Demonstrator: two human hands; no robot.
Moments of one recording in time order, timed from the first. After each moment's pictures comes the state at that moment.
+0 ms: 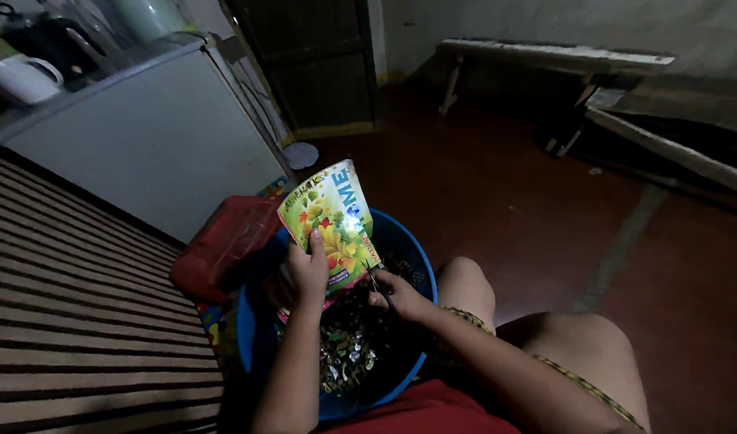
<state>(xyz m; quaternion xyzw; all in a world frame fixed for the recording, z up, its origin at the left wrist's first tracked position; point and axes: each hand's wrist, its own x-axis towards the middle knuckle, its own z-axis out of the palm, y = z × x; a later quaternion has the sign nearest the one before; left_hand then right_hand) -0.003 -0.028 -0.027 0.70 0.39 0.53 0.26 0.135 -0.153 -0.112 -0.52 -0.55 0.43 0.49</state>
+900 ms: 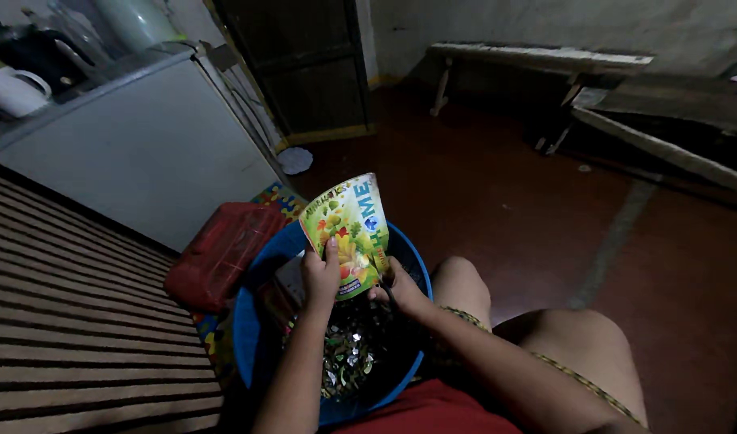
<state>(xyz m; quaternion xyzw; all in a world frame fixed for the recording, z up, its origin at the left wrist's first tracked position) 0.009 -0.048 -0.028 0.75 0.36 0.47 0.30 0.133 -0.156 -0.106 -0.53 -0.40 0.43 0.61</state>
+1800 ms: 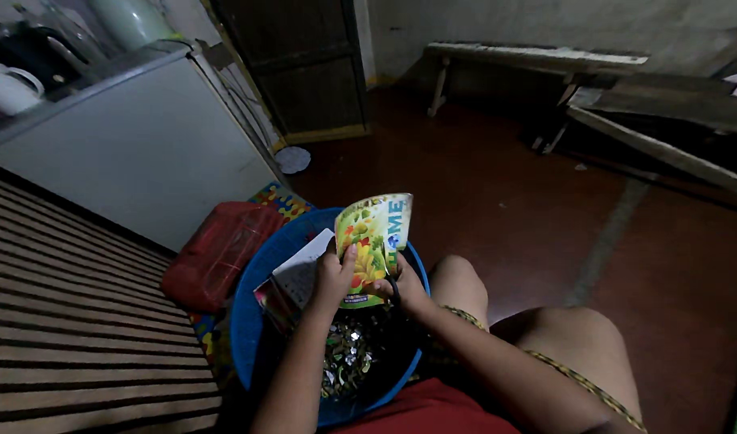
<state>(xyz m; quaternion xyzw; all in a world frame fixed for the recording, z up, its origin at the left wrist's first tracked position) 0.013 -0.049 -0.040 0.82 0.28 0.37 0.33 0.135 -0.159 -0.104 -0.50 -0.35 0.39 0.69</state>
